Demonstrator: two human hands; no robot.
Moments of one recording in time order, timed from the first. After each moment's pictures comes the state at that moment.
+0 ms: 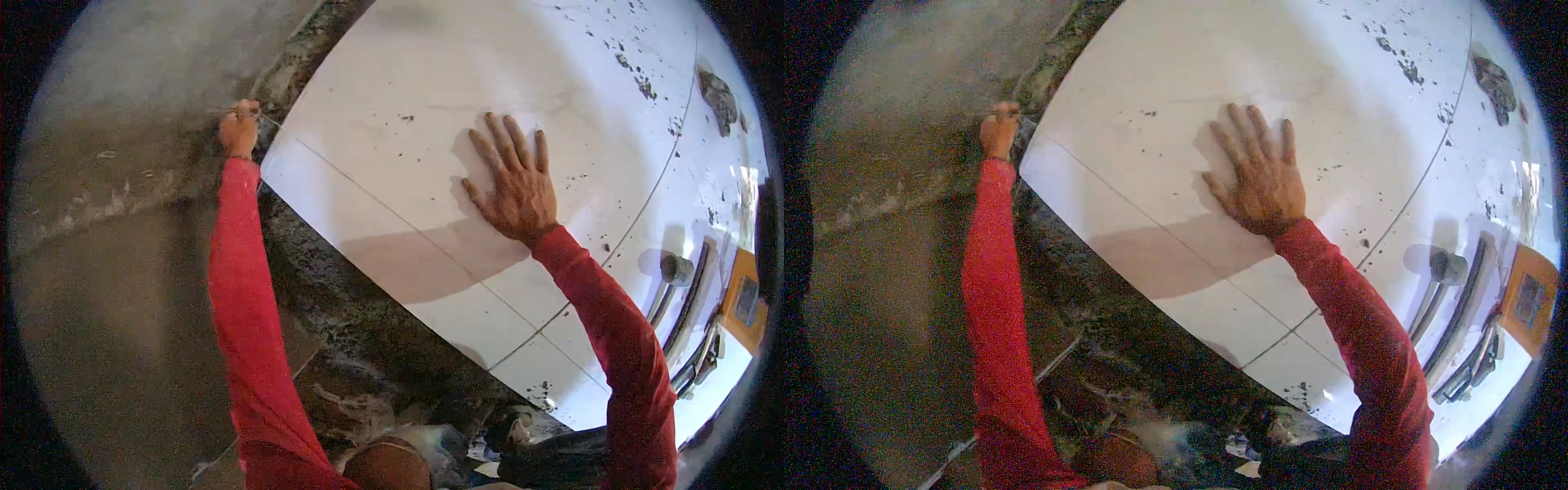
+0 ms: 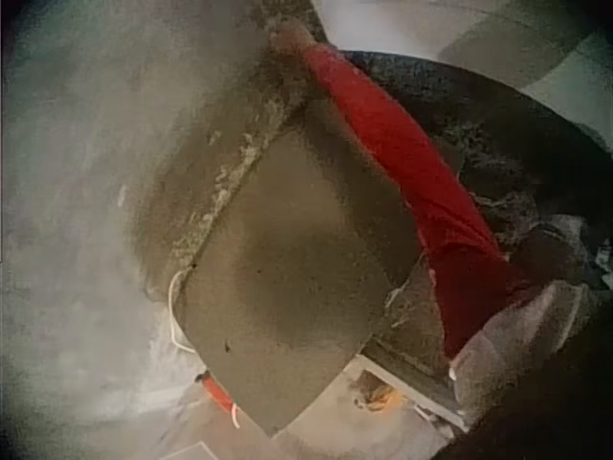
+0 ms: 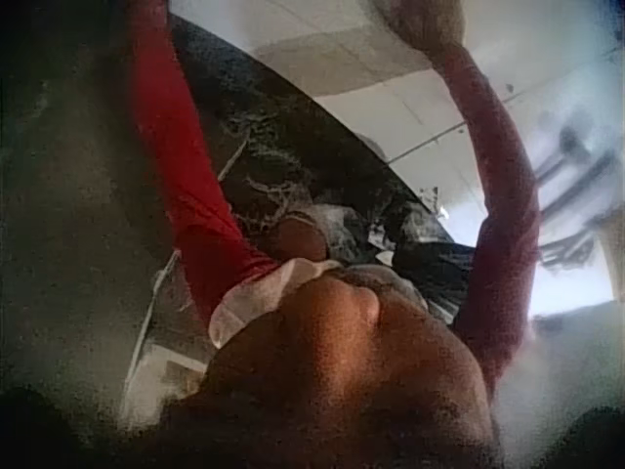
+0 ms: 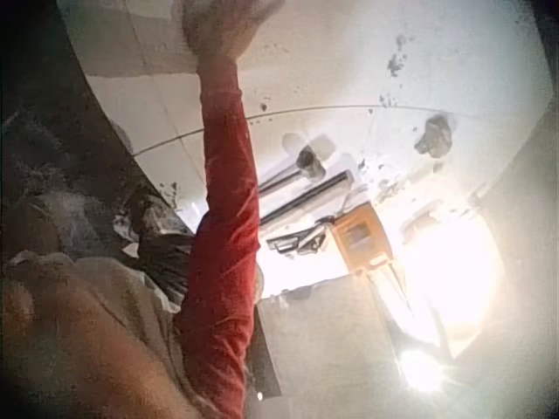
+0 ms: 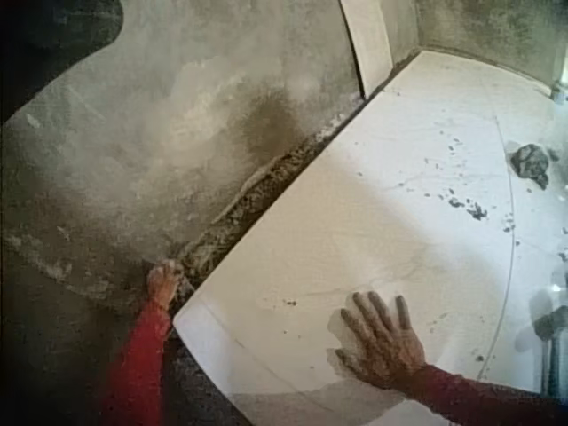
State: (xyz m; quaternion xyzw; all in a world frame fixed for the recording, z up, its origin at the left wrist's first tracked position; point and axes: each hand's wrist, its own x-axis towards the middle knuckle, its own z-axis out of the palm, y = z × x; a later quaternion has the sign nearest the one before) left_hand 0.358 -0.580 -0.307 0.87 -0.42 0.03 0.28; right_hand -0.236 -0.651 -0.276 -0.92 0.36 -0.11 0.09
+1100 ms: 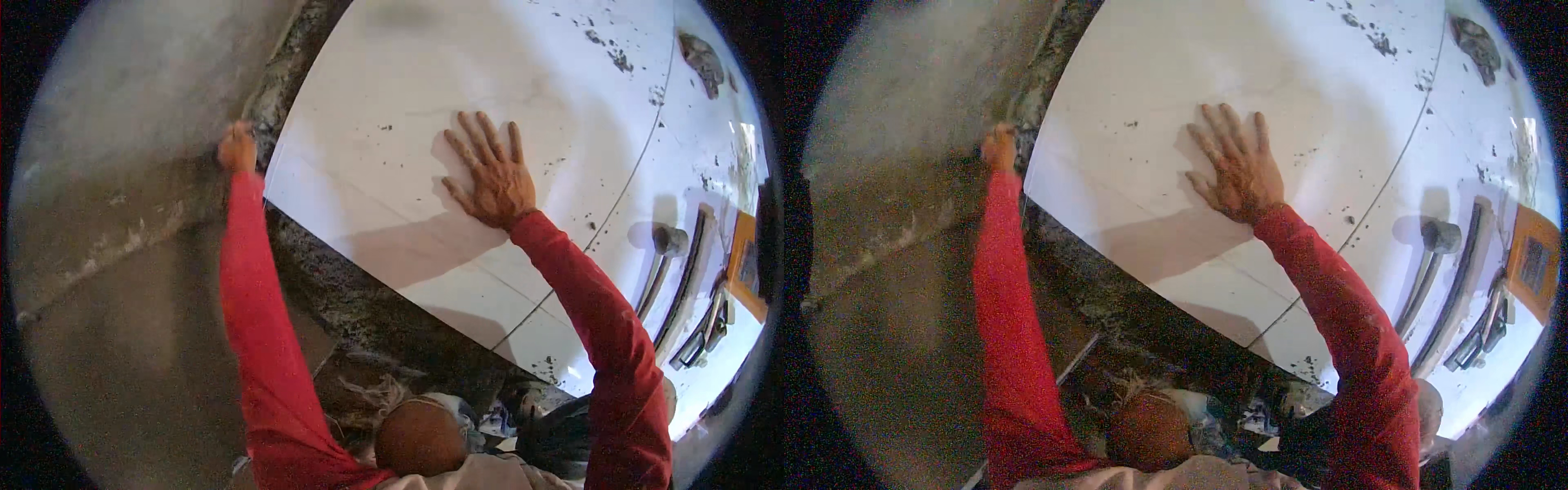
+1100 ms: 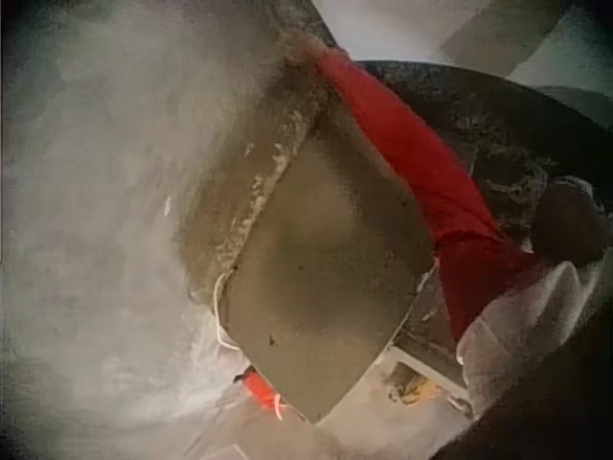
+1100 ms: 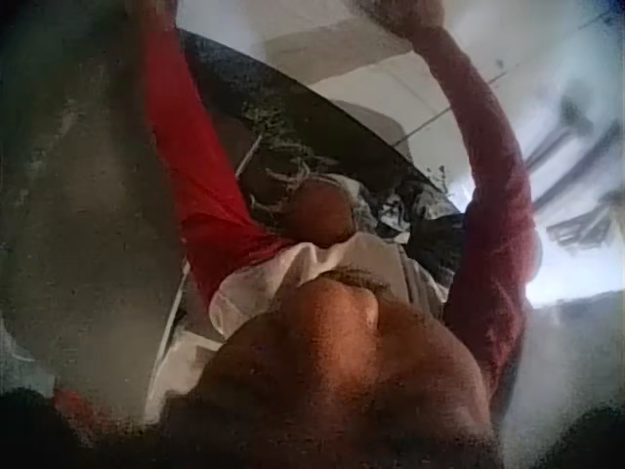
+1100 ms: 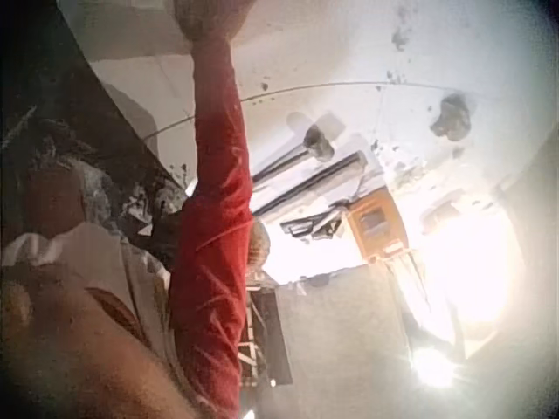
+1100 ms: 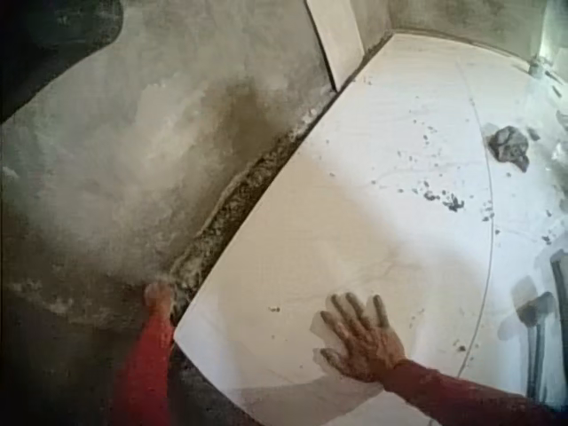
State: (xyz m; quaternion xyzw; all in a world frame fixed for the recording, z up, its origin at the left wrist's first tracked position) left_hand 0.301 -0.588 -0.292 0.90 -0.38 0.16 0.11; right_hand -0.240 -0.653 -0.272 -0.92 0.37 -0.09 0.11
